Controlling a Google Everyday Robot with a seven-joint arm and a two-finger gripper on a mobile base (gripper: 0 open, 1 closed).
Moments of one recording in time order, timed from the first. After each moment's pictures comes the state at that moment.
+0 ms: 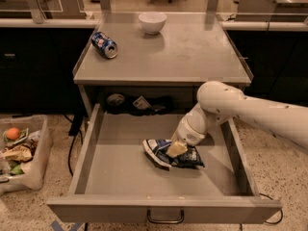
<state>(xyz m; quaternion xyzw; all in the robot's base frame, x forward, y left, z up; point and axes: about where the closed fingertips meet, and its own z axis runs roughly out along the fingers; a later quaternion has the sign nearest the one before) 0.552 -0.077 0.628 -0.59 0.78 0.18 0.15</state>
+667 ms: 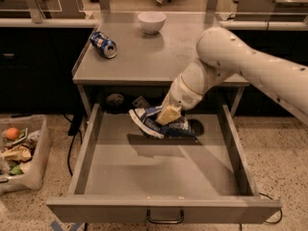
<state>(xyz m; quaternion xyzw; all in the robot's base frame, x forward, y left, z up) 0.567 -0.039 0.761 -0.63 0.73 0.20 0.18</state>
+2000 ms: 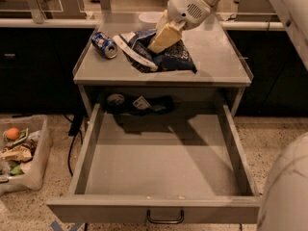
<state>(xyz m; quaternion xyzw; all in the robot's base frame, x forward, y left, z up) 0.610 -0.017 0.983 -0.67 0.66 0.18 0.27</state>
